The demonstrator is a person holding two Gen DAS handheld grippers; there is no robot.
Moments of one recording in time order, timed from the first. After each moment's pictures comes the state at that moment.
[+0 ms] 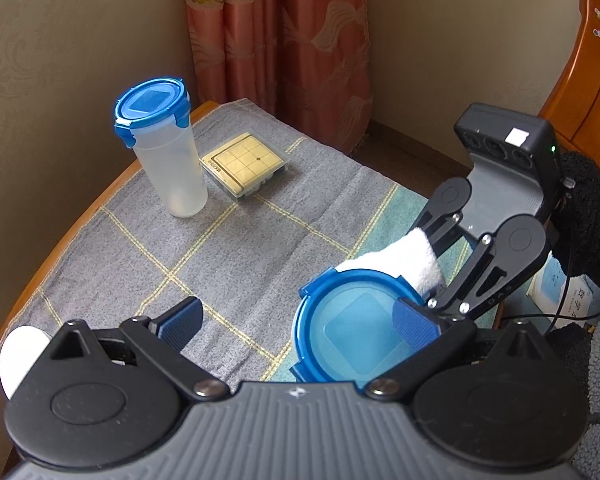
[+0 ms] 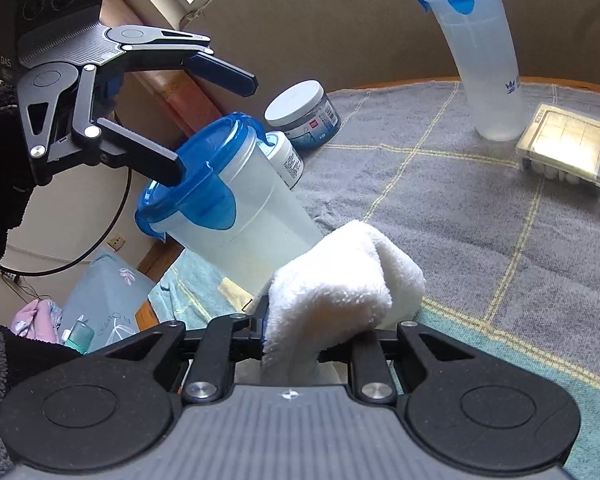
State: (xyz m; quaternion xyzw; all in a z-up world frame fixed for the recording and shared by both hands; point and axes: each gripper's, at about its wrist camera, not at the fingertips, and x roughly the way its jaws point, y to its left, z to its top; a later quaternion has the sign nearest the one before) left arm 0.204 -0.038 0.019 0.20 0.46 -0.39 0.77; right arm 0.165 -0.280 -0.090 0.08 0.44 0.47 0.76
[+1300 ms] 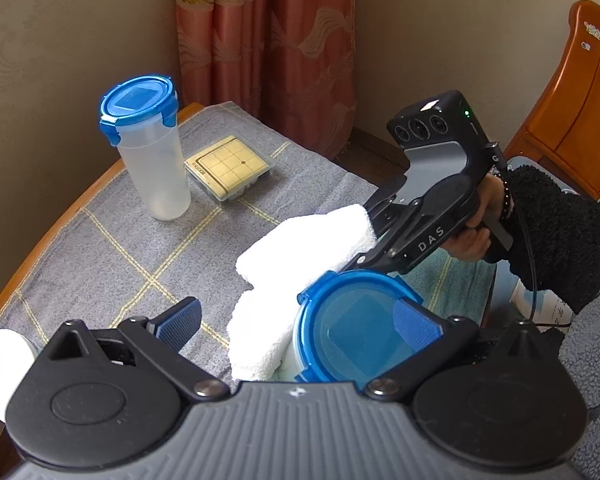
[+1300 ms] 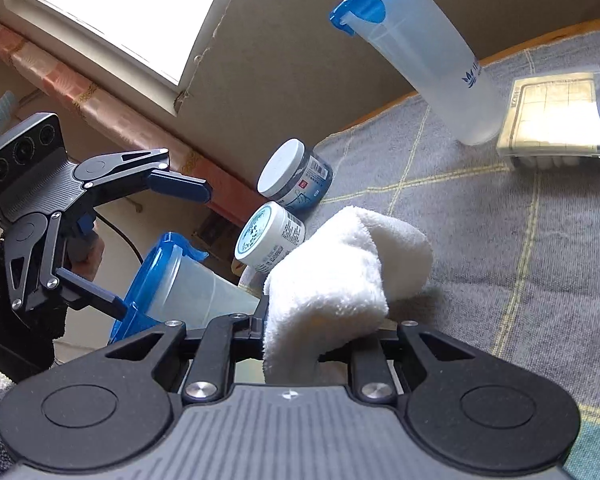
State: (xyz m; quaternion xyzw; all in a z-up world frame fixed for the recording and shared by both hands) left arm 0.212 -0.036 0.013 0.17 0.46 -0.42 0.76; right arm 0.216 -0.302 -0.120 0.25 0.43 0.47 0.73
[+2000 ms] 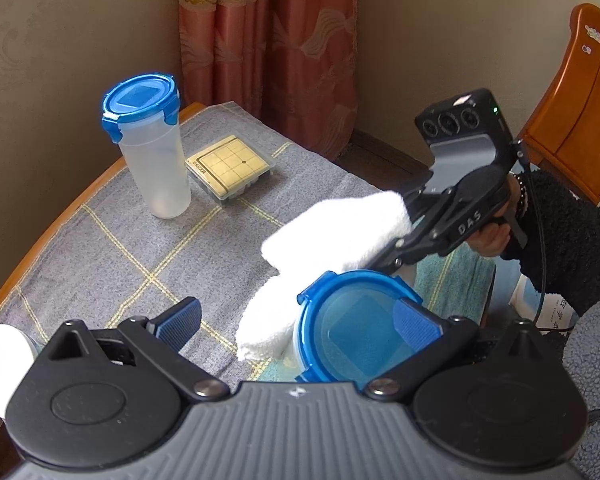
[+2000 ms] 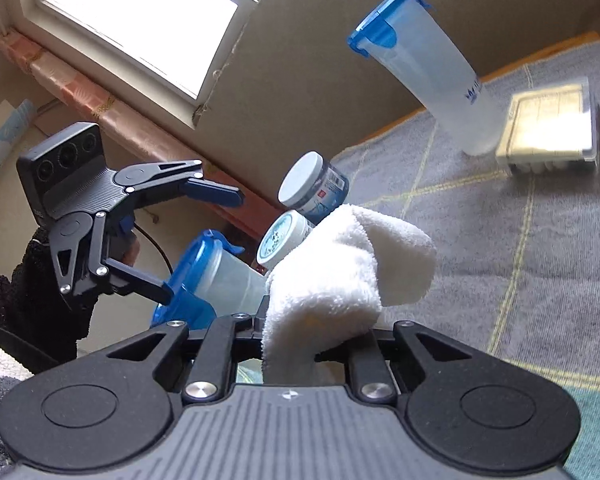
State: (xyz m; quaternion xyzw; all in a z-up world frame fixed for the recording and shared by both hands) left arm 0.211 -0.035 0.011 0.16 0.46 -0.42 0.77; right arm 0.201 -0.324 -0.112 0.27 0.41 0.48 0.73
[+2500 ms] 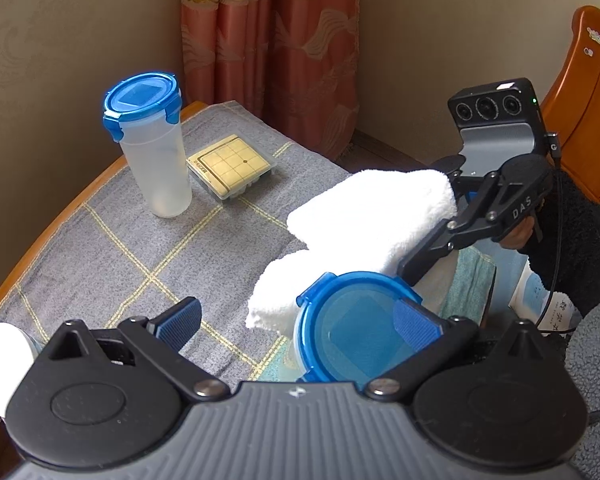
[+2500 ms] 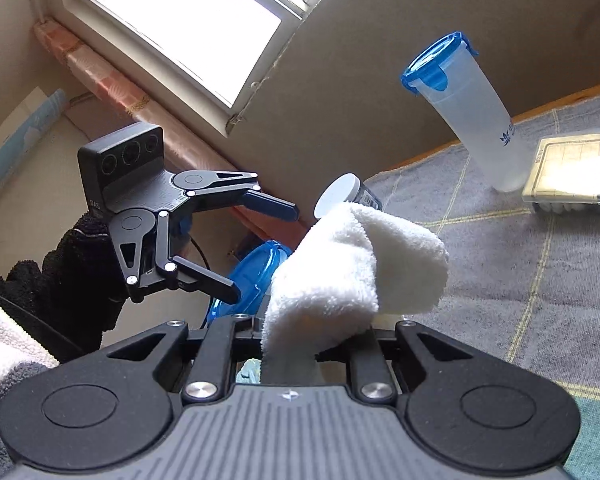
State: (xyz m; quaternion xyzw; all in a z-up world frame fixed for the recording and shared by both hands) left arm 0.213 -0.036 0.010 0.16 0.46 -0.42 0.76; right arm 0.181 -0.334 -0.082 0.25 0.36 0.52 0.73
